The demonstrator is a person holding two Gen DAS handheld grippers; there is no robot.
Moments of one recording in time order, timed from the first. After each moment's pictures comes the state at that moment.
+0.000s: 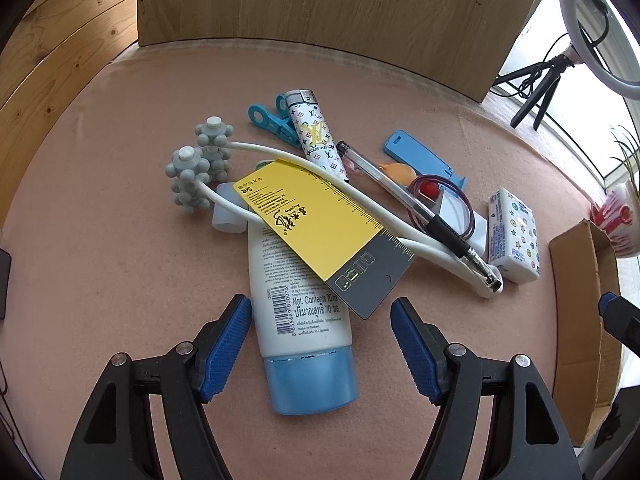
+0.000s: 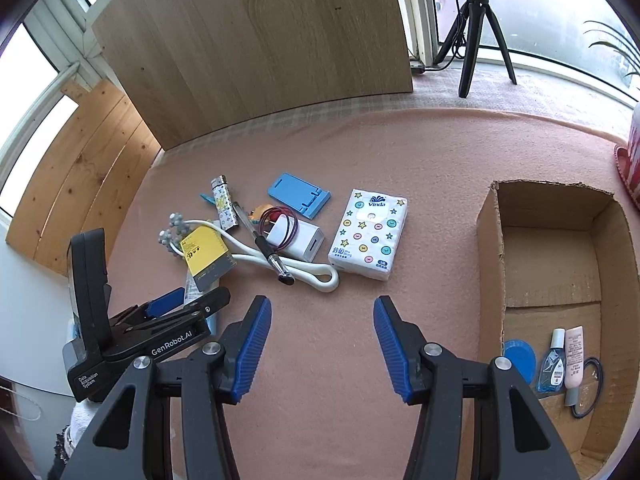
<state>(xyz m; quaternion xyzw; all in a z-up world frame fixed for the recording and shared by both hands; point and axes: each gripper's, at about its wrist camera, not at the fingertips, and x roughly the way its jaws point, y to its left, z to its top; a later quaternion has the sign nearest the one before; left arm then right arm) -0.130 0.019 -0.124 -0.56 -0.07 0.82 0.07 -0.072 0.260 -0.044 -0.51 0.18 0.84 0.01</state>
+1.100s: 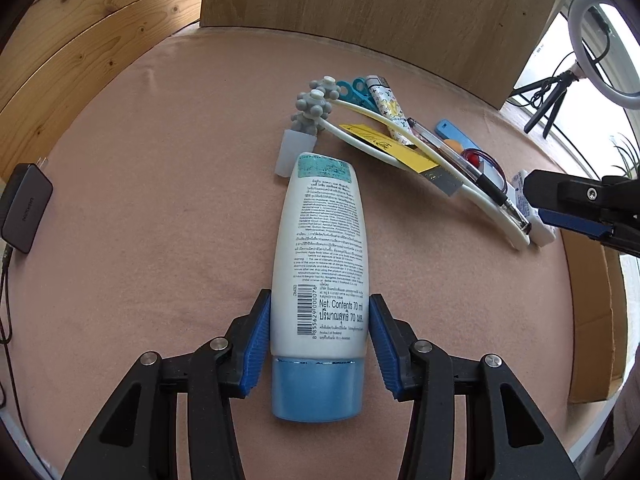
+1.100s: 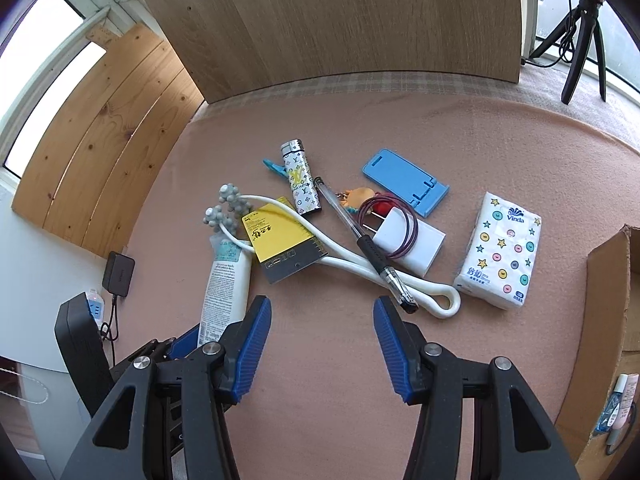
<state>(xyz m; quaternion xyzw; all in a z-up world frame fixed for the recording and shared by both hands) -0.062 -0.052 -0.128 -0.54 -0.09 0.84 0.04 -0.135 0.179 -0.067 -0.55 0.16 0.81 -0.07</state>
